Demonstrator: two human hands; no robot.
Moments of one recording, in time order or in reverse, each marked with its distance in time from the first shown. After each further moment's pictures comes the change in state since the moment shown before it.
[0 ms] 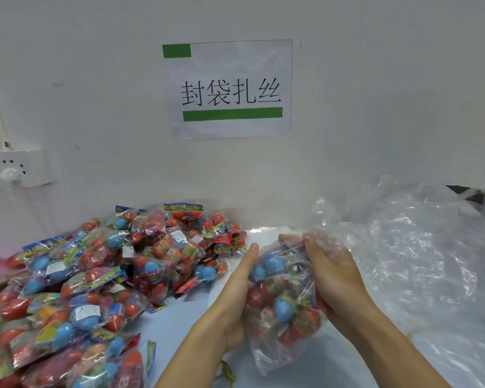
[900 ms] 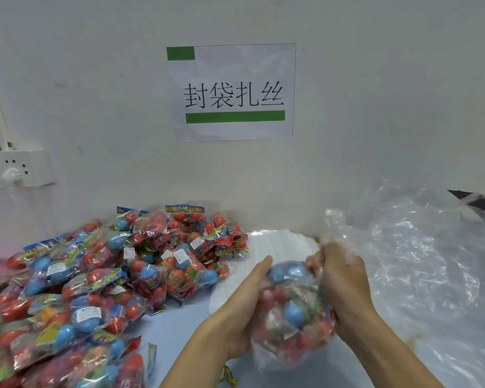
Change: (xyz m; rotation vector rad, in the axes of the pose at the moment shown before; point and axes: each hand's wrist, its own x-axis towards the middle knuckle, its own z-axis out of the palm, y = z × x) left_hand 0.007 -0.006 -0.006 0.114 -0.078 -0.080; right_hand -0.002 -0.005 0.001 -0.030 0.274 0.060
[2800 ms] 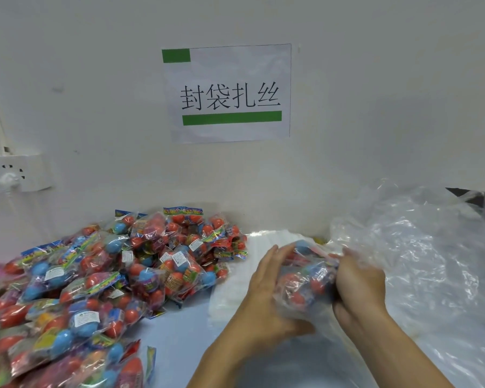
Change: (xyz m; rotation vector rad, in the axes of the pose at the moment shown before) left_hand 0.015 -0.020 0.006 0.707 0.049 0.767; right_hand 0.024 0.014 -0.008 0.287 0.230 0.093
